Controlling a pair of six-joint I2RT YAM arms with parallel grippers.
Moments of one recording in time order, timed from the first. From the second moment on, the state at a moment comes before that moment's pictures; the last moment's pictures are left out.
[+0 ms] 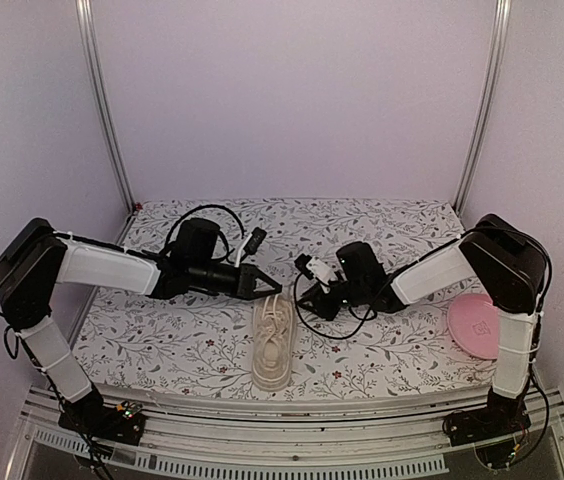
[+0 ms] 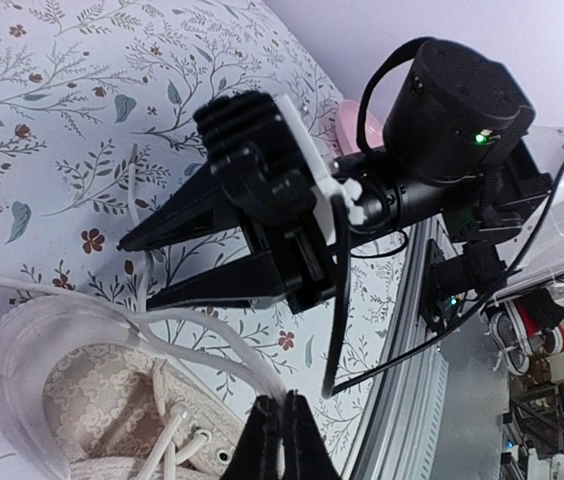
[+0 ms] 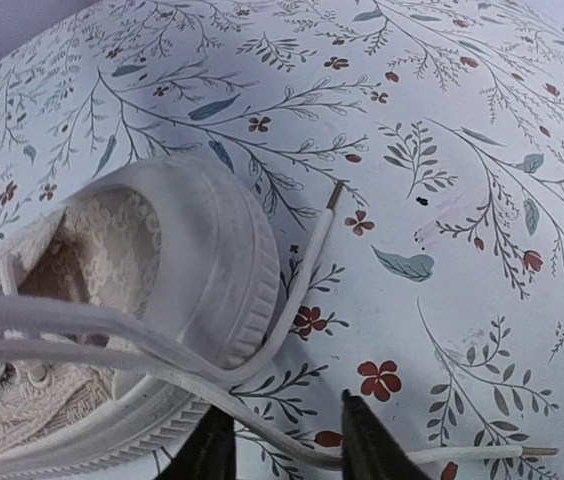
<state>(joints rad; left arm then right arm) -0.69 1.71 0.89 0.29 0.66 -0.49 0.76 2.01 1.01 0.36 -0.28 -0.11</state>
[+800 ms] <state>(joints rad) -0.69 1.68 0.86 0.30 0.56 -0.49 0.80 1.51 0.80 0.26 -0.44 0.04</state>
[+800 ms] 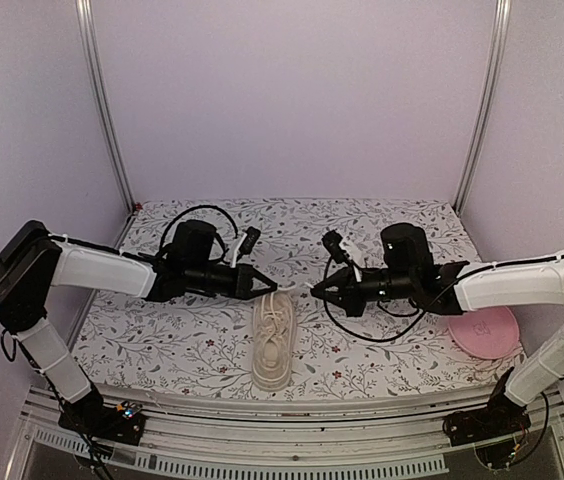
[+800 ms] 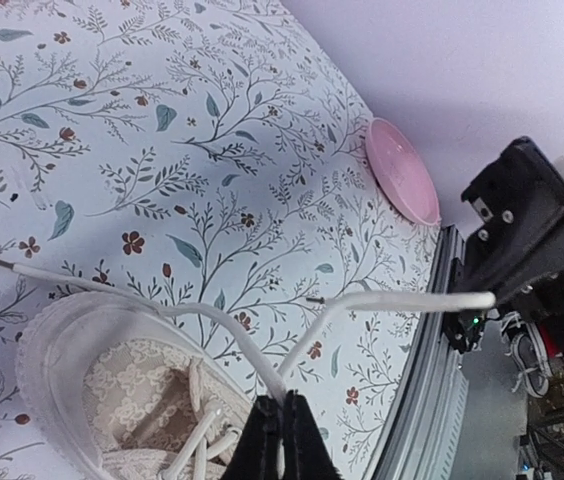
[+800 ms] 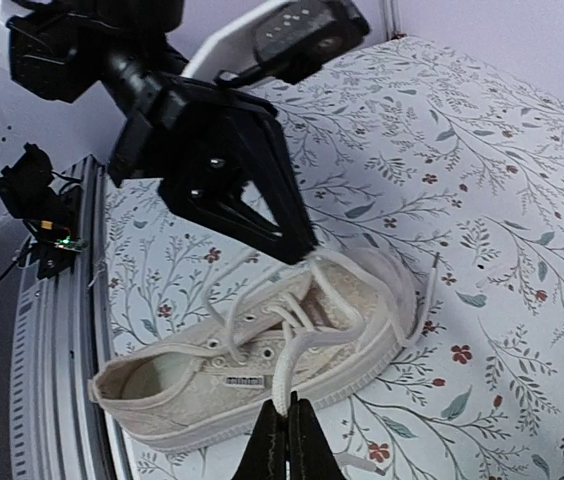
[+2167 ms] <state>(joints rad) -0.71 1.63 0.79 0.39 0.65 -0.47 0.76 1.56 0.85 0.29 -0.55 0.18</state>
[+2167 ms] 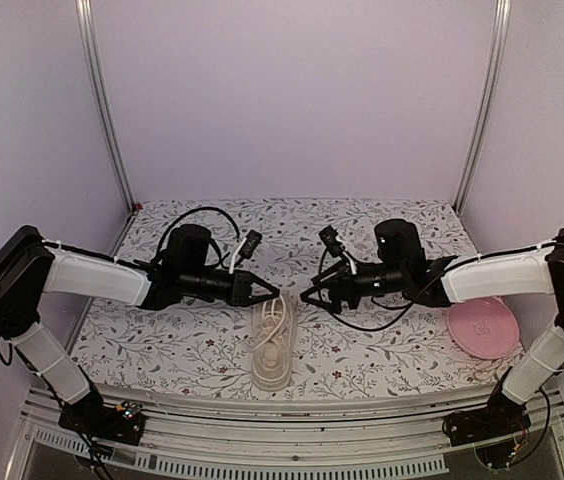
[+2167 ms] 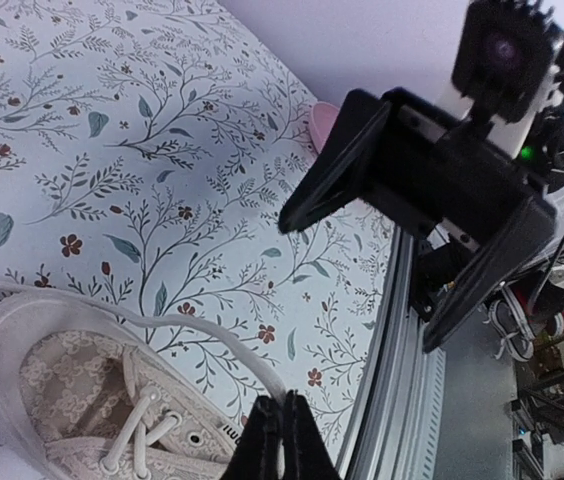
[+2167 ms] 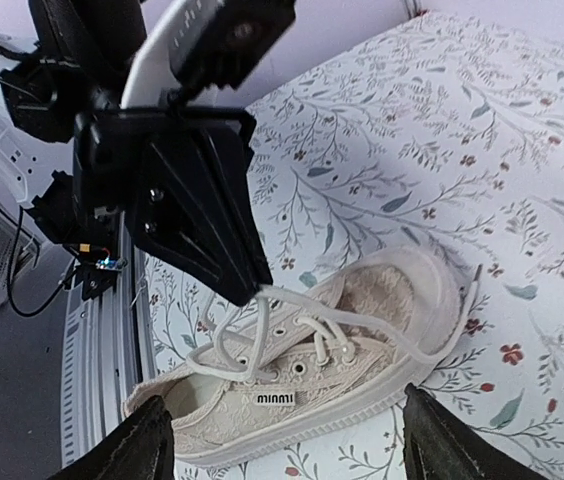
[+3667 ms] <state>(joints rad) -0.71 1.63 0.79 0.36 0.64 -0.46 0.87 1.89 0.98 0.47 -0.78 0.28</state>
